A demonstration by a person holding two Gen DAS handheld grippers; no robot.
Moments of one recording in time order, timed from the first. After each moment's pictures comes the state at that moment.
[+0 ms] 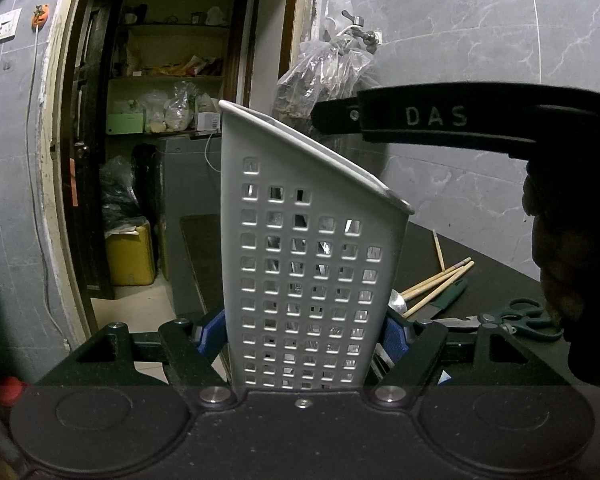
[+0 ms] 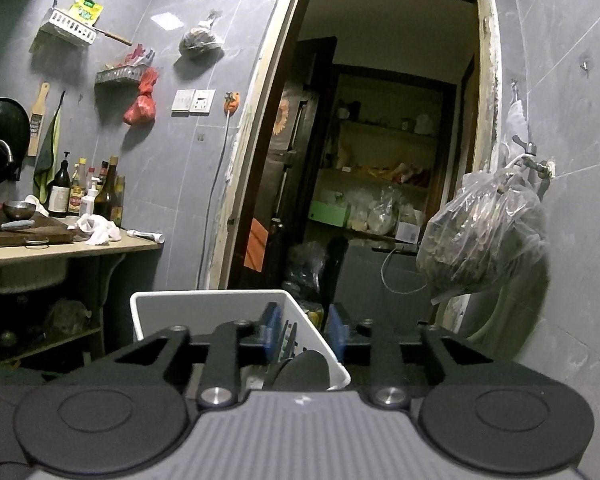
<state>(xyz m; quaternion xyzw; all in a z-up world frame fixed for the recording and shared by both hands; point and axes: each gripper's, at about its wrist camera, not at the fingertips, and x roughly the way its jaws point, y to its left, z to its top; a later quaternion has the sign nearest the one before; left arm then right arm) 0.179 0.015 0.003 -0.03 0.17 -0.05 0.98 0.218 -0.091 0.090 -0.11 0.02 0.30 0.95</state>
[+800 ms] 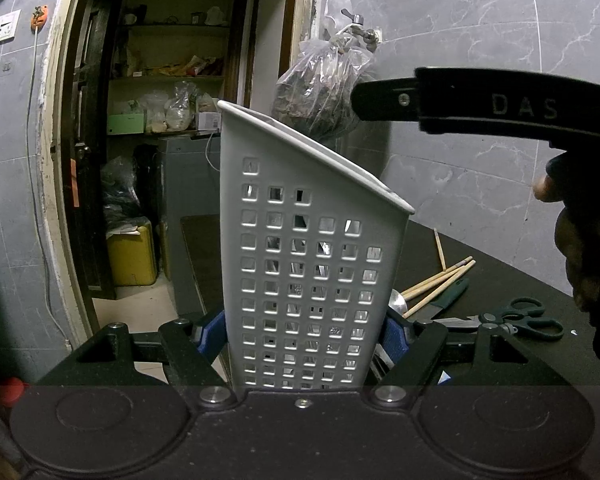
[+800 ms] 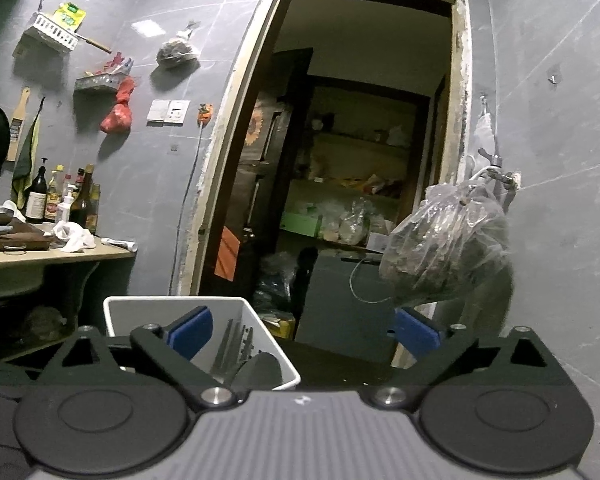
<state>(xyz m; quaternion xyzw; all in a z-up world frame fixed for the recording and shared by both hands) 0.180 0.015 0.003 -0.03 0.17 -0.05 0.98 0.210 -0.114 0.096 -0.11 0.00 0.26 0.96</state>
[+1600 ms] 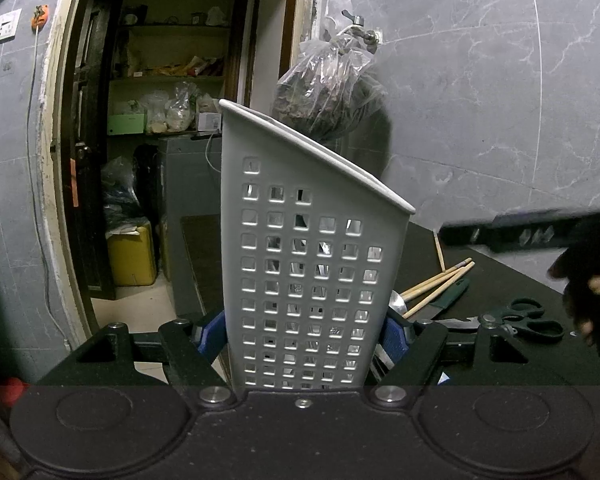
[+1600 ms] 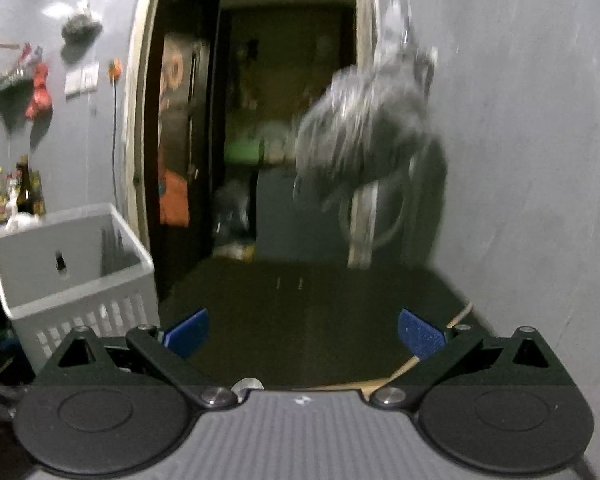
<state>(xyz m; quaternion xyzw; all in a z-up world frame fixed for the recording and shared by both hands) 0.179 0.016 0.005 -0.03 0.17 -0.05 0.98 0.280 -0.198 0.051 -0.04 0.17 0.21 0.96</state>
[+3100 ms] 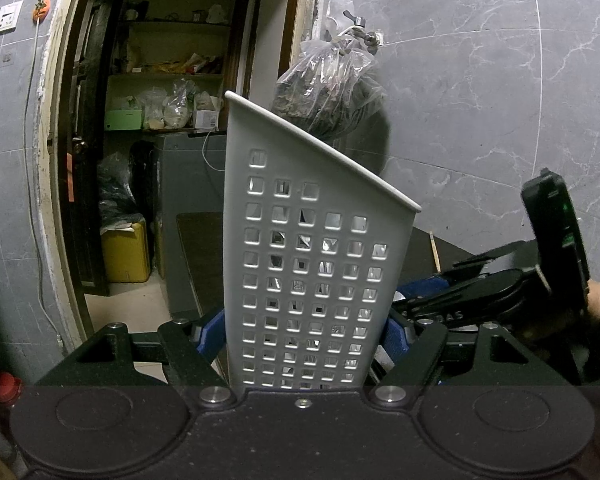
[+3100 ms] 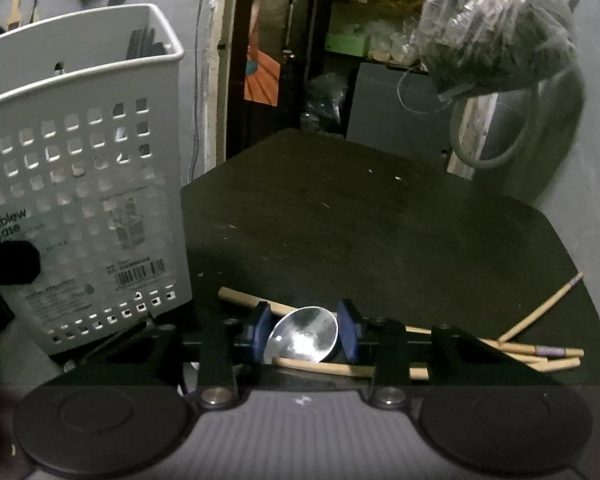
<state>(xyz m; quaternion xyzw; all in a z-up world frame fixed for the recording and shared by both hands) 0.180 0.018 0.003 -0.04 0.17 -0.06 0.98 0.331 -0.148 -0.009 -0.15 0.29 0.32 0.89</state>
